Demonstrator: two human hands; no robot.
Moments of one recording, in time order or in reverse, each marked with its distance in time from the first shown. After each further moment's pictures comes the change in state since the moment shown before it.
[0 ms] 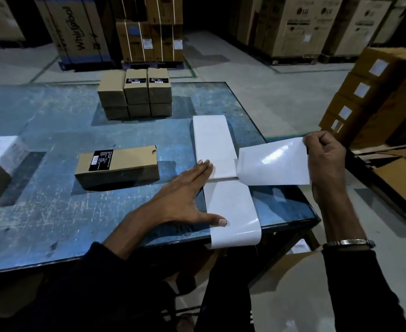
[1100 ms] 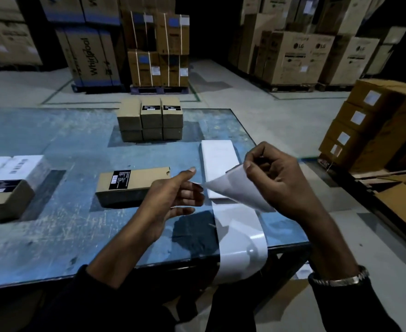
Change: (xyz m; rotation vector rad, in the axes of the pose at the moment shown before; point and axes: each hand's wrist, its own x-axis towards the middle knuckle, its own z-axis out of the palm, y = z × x) left_hand -0.050 0.026 -0.061 -1.339 0.397 -0.459; right_hand -0.057 -0.089 0.055 -0.007 -0.610 -0.381
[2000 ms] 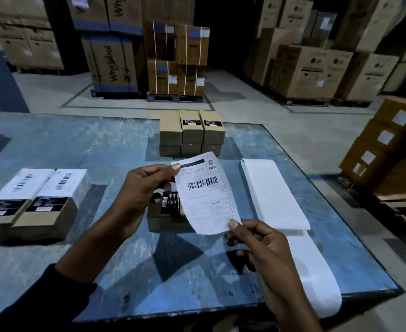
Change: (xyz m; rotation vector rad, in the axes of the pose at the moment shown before) left_hand 0.057 0.030 -0.166 0.036 0.061 0.358; right_hand -0.014 -0.008 0.167 0.492 0.257 0.689
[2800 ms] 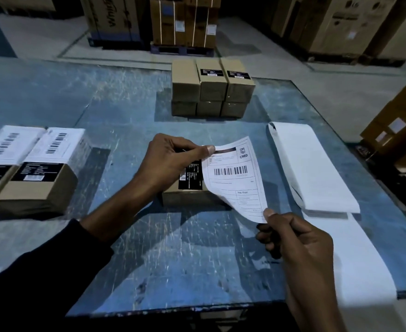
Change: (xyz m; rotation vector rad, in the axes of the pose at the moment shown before) left_hand 0.042 -0.048 -0.006 0.259 -0.045 0.084; right_hand 0.001 0.029 0.020 -0.174 0.199 -0.085
